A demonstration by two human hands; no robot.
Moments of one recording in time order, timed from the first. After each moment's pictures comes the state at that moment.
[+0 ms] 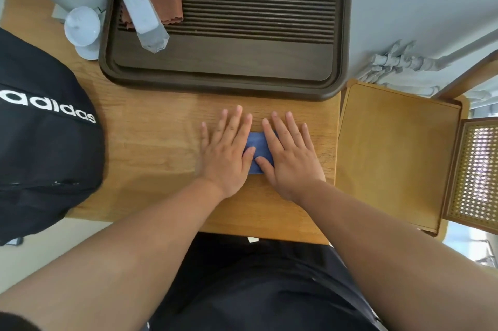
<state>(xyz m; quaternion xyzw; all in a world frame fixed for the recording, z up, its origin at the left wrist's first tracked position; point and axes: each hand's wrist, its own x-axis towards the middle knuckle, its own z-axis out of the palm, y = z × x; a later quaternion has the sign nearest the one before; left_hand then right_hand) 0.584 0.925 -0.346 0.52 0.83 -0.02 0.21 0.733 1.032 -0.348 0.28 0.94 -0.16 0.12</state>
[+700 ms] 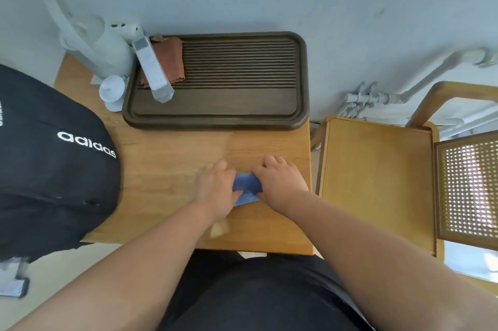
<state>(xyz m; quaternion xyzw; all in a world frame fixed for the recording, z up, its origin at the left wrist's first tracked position) 0.602 0.924 -0.291 0.52 0.83 -0.05 0.20 0.736 1.036 -0.283 0.26 0.93 -0.18 0.18</state>
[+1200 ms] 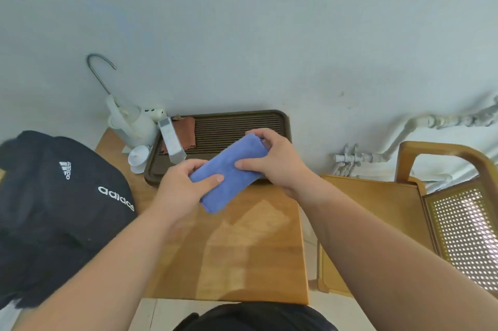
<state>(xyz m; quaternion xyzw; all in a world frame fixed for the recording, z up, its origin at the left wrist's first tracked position) 0.582 0.934 -0.110 0.31 0.81 0.41 0.29 0.733 1.092 -0.111 0.33 0.68 -0.63 -0.20</state>
